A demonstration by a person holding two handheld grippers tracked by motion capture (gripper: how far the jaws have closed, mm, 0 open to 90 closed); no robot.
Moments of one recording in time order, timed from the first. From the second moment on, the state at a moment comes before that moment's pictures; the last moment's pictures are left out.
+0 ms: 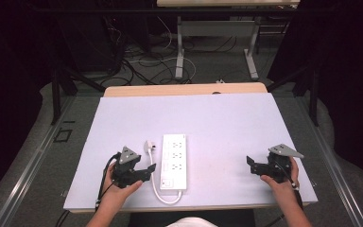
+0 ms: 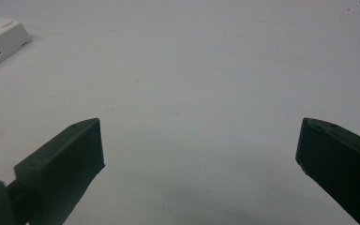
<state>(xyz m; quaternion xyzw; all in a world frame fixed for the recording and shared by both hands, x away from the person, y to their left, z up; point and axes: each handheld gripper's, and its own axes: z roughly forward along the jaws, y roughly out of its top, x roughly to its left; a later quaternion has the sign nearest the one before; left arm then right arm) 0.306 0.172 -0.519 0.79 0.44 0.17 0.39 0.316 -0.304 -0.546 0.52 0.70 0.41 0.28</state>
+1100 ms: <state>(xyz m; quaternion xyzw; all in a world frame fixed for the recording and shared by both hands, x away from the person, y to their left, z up) 0.323 0.227 -0.522 0.72 0.51 0.18 0.43 0.314 -0.305 -0.545 0.52 0.69 0.41 0.29</state>
